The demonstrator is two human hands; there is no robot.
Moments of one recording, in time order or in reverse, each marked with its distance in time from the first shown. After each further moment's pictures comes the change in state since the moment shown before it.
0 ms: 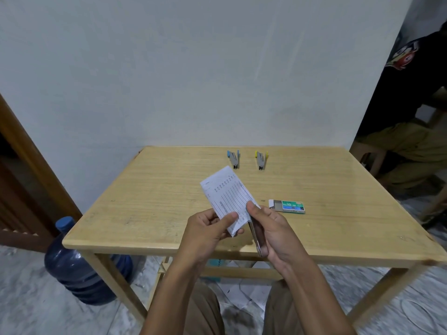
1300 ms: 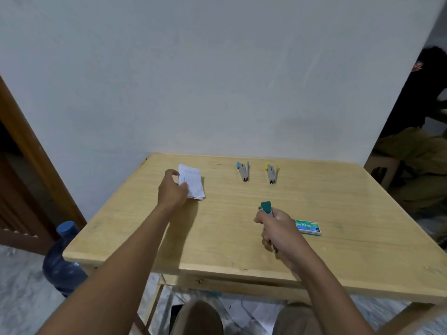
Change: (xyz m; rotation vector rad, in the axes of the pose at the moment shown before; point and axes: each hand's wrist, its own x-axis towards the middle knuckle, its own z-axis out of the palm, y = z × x) left_hand 0.159 0.034 -0.105 0.779 0.483 0.125; right_hand 0.045 -0.018 0.005 -0.648 0.255 0.046
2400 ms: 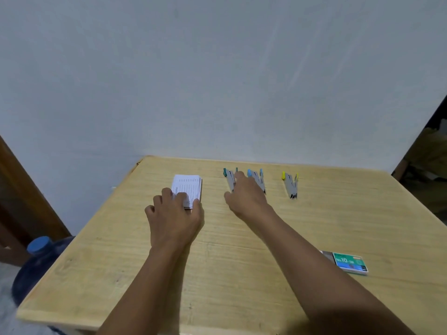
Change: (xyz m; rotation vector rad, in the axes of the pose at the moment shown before) left_hand 0.018 -0.033 0.029 0.520 0.207 0.228; right_hand 0.199 -0.043 0.094 -0.844 0.154 -0.260
